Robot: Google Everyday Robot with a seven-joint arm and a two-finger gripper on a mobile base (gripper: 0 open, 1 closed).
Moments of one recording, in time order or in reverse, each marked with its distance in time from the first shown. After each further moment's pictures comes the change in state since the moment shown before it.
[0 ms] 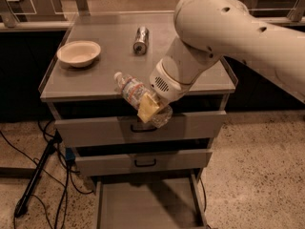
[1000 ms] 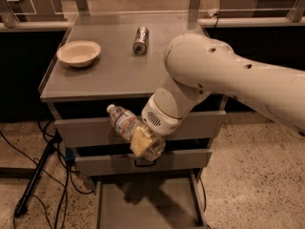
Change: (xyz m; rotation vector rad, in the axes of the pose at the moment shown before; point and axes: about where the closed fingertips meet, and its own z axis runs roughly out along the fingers) arm 0.047 0.049 0.052 -0.110 0.072 0.024
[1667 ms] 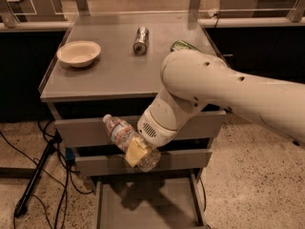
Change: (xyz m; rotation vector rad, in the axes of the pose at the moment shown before) arm 0.010 0.014 0.023 -0.046 0.004 0.020
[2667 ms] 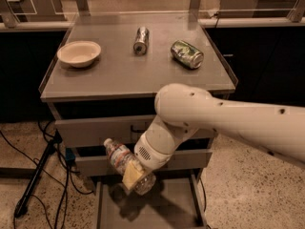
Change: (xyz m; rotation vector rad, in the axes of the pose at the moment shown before) arm 0.027 0.002 0.069 -0.079 0.057 0.075
